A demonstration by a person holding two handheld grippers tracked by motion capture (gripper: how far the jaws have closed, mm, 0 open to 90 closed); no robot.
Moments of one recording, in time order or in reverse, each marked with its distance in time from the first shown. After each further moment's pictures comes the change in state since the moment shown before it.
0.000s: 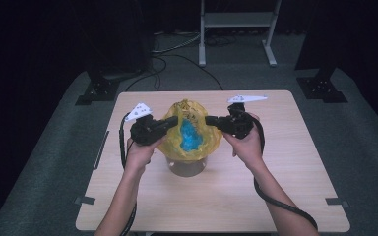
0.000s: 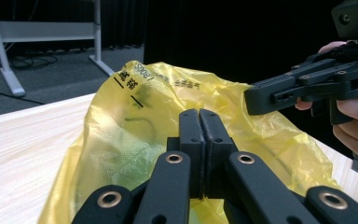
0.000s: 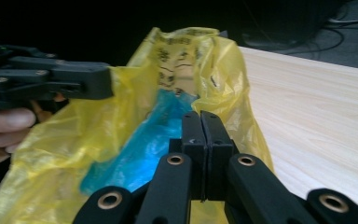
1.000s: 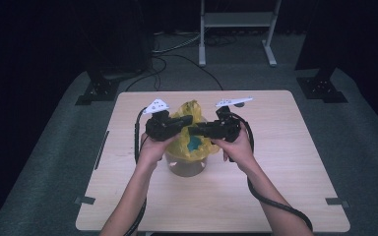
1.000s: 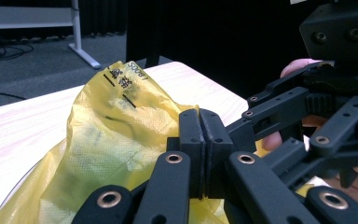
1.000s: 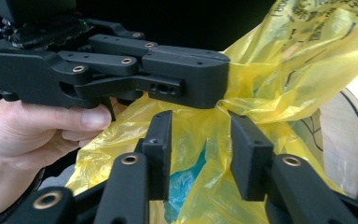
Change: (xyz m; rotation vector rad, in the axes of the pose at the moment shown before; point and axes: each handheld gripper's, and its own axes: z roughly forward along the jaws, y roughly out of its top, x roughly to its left) left arm -0.014 0.010 0.030 0.056 -0.055 0.000; right arm 0.008 -0.005 0.027 0.070 0.238 0.014
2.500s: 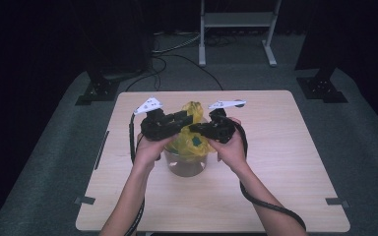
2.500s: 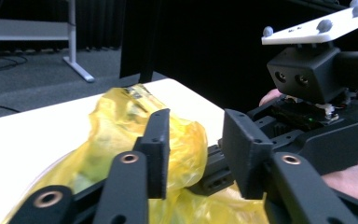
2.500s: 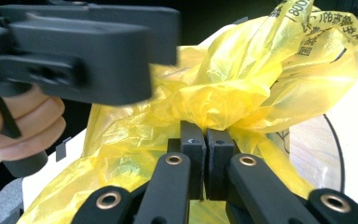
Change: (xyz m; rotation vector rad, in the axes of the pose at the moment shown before) left arm 0.001 0.005 -0.020 -0.083 -0.023 -0.034; right arm 0.009 -0.002 0.014 -0.014 -0.186 -0.028
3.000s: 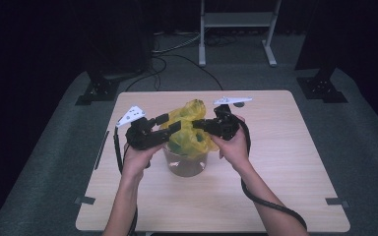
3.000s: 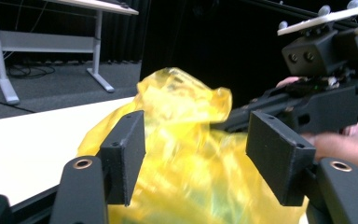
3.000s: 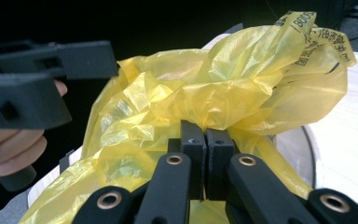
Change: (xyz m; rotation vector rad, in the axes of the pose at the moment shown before) left arm 0.003 -0.020 -0.034 -0.066 0.076 -0.021; right arm -0.004 0.007 -0.011 -0.035 -0.010 0.046
